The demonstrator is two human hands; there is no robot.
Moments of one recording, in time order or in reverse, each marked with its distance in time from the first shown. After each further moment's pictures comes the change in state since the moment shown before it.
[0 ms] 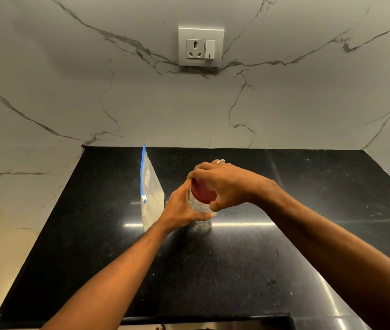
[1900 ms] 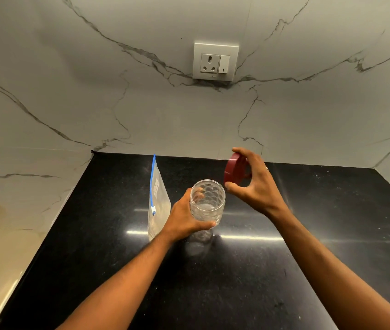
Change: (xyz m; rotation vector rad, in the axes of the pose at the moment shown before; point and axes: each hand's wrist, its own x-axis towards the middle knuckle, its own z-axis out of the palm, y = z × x) left_hand 0.005 -0.011 -0.005 0.003 0.092 -0.010; right_hand -0.008 0.039 0.030 0.611 0.761 0.182
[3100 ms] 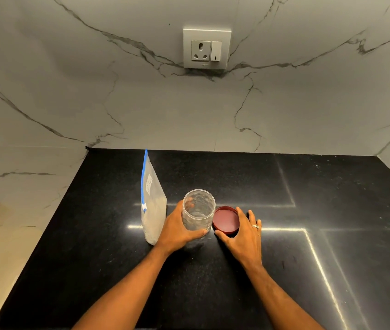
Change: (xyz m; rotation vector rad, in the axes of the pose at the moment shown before) left_hand -0.027 -0.035 0.023 0.046 0.034 -0.155; right_hand -0.120 0.123 0.115 -0.336 0.006 0.495
